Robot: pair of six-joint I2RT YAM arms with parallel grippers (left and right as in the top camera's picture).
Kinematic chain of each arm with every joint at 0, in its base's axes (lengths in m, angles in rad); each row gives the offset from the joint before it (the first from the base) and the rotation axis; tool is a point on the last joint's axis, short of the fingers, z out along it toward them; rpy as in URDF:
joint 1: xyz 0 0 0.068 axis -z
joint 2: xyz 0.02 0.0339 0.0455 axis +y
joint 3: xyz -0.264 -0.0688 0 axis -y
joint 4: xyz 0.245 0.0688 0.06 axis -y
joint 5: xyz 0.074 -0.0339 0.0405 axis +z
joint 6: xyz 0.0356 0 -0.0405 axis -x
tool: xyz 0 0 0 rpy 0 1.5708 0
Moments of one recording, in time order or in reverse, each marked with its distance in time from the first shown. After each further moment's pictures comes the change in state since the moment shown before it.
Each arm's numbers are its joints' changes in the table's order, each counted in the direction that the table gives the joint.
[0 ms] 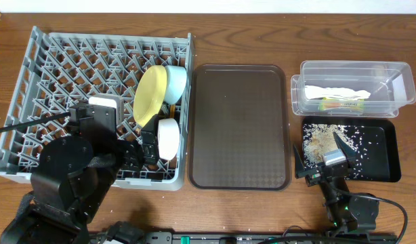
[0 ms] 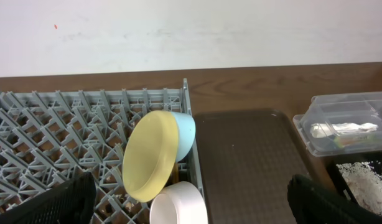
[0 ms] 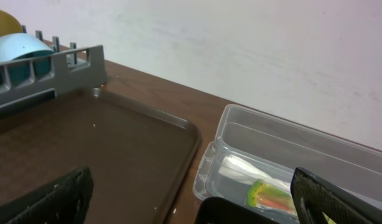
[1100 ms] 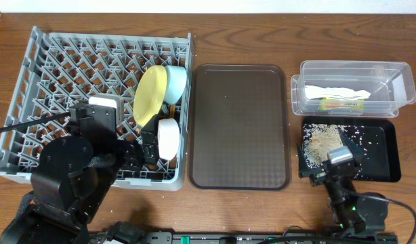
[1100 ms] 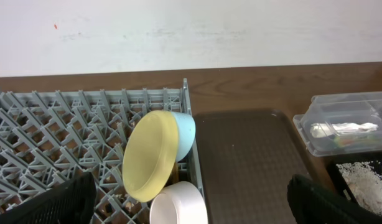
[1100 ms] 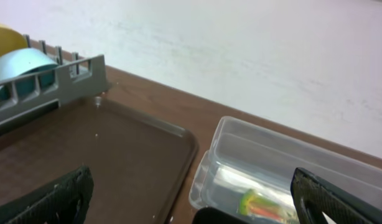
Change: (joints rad) left arm 0.000 0.000 0.000 0.000 0.000 0.000; right arm 0.000 0.058 0.129 -0.080 -0.001 0.005
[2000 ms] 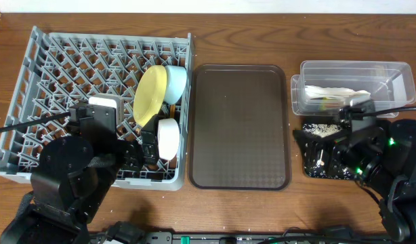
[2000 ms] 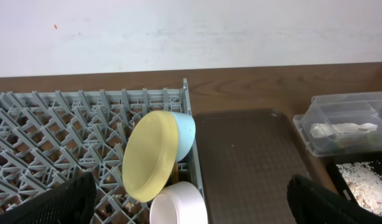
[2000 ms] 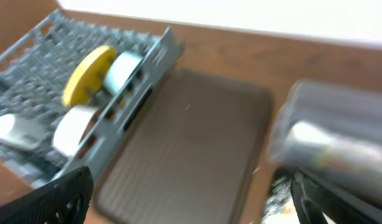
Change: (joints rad) left arm 0.000 0.000 0.000 0.000 0.000 0.000; right arm -0.120 0.744 1.057 -0.810 0.069 -0.229
